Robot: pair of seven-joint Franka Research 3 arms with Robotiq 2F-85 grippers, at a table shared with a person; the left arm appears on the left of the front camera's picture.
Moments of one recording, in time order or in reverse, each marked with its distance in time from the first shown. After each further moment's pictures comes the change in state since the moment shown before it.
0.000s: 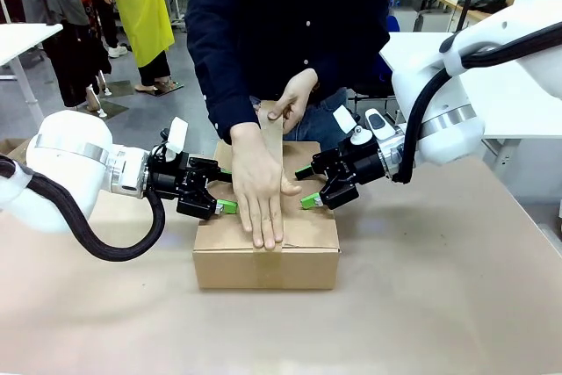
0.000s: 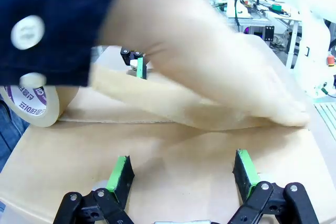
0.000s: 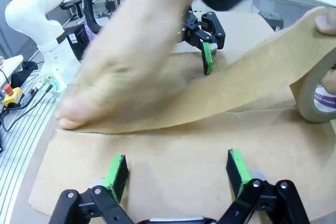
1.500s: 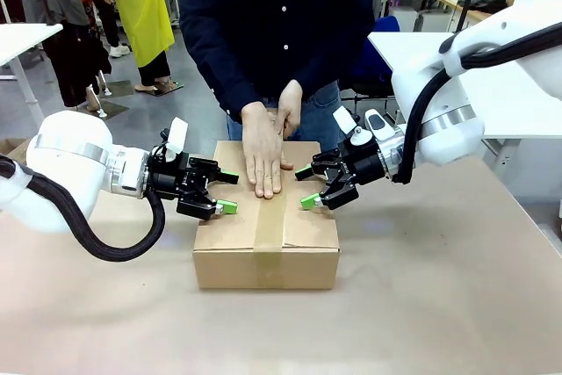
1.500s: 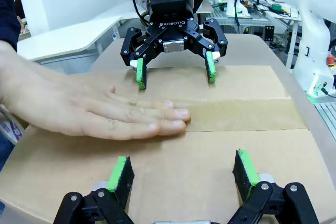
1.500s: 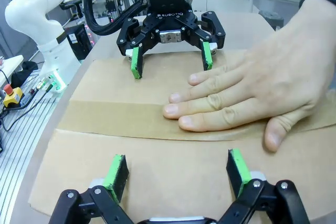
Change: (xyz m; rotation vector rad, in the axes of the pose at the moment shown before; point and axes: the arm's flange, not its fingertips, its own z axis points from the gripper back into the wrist) left arm 0.000 0.000 0.000 0.000 0.000 0.001; right arm -0.001 0.000 0.000 0.001 0.000 -0.002
